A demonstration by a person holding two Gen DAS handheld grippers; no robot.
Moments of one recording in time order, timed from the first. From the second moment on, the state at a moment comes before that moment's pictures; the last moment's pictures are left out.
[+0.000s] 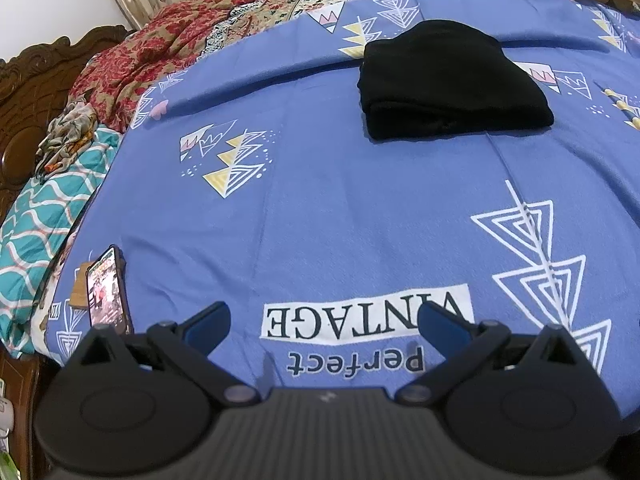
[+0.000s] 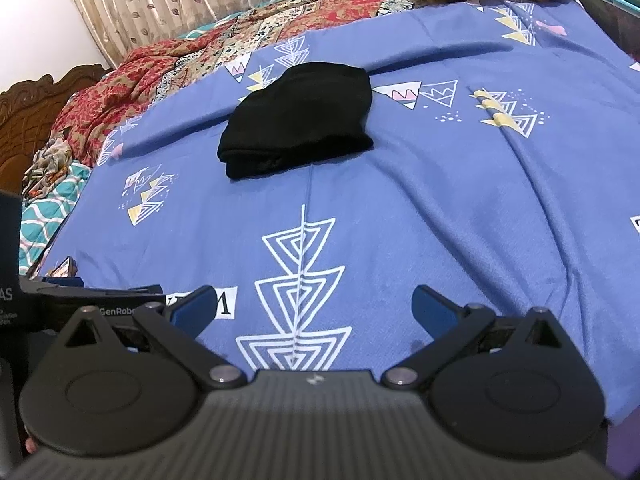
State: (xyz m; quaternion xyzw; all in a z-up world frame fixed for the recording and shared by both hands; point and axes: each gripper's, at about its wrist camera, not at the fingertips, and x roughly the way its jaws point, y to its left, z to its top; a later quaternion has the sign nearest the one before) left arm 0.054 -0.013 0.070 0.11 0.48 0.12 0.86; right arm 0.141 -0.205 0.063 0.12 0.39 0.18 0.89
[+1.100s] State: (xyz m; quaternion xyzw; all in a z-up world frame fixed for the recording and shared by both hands) left arm 0.052 -0.016 0.077 0.12 0.46 0.12 0.87; right arm 0.139 -0.210 0.067 0.13 0.37 0.17 0.90
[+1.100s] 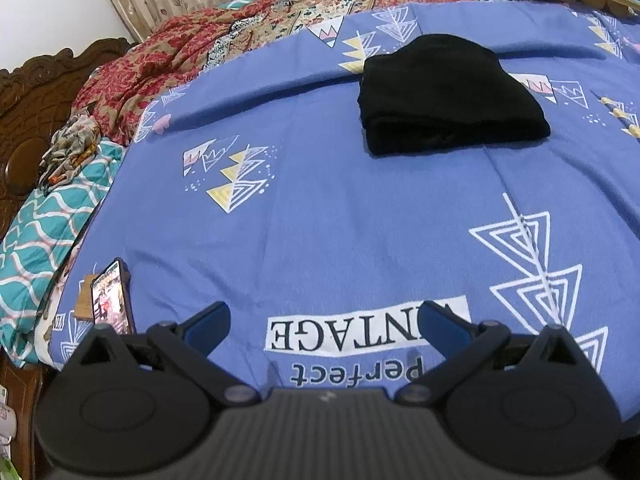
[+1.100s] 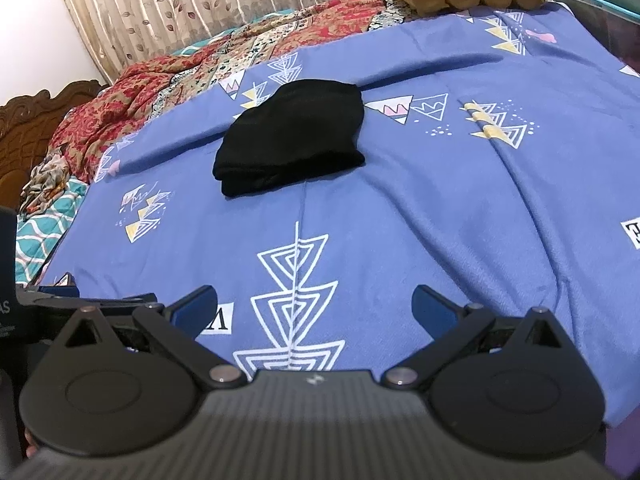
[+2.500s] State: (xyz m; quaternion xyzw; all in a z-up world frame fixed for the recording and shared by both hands) left arm 0.052 -0.019 0.072 0.13 0.47 0.13 0.86; right arm 0.139 -0.212 0.065 0.14 0.37 0.18 0.90
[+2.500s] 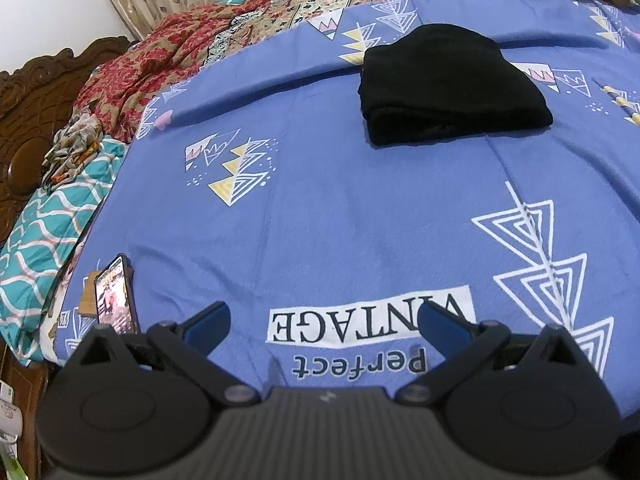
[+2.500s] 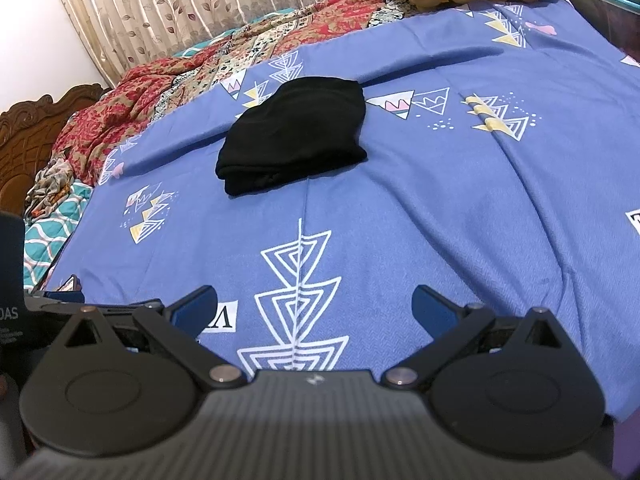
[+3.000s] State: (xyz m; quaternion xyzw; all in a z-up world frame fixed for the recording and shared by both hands) left arm 0.052 -0.019 0.070 0.15 0.46 0.14 0.86; right arm 0.140 -0.214 0.063 0.14 0.38 0.18 0.90
